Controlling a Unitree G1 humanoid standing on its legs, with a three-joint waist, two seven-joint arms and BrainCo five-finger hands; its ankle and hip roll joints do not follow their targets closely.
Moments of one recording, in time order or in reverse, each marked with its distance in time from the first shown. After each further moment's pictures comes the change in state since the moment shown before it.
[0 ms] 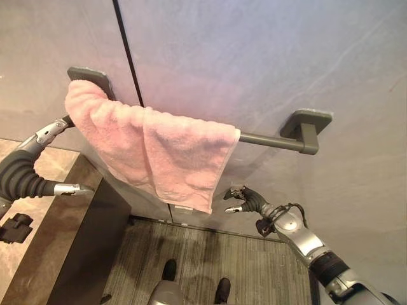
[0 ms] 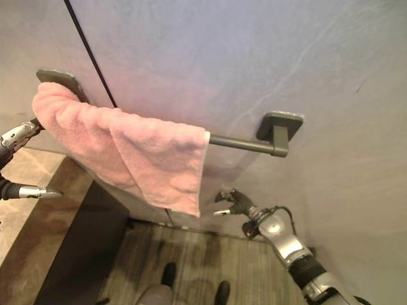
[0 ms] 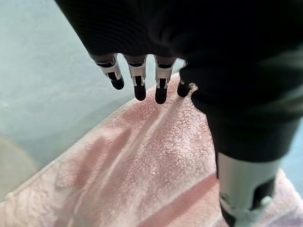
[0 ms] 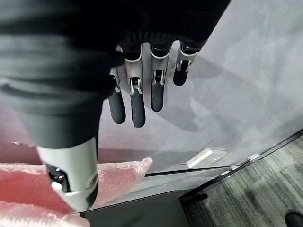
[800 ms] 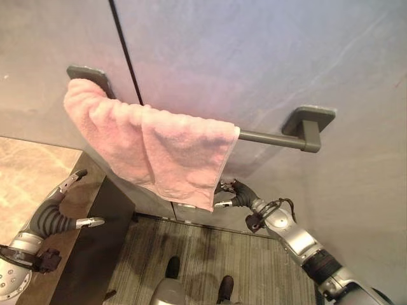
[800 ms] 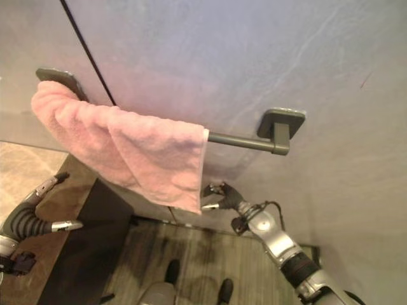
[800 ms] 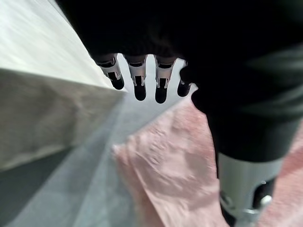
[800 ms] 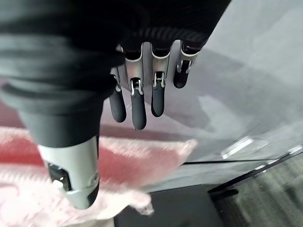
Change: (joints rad) left arm -0.300 -0.283 -0.352 0.611 0.301 -0.072 0.151; right arm -0.065 0.049 0.068 -0.083 0.032 0.005 -0.079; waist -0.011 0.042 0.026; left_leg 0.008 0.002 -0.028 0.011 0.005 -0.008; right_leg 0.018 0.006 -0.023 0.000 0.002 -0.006
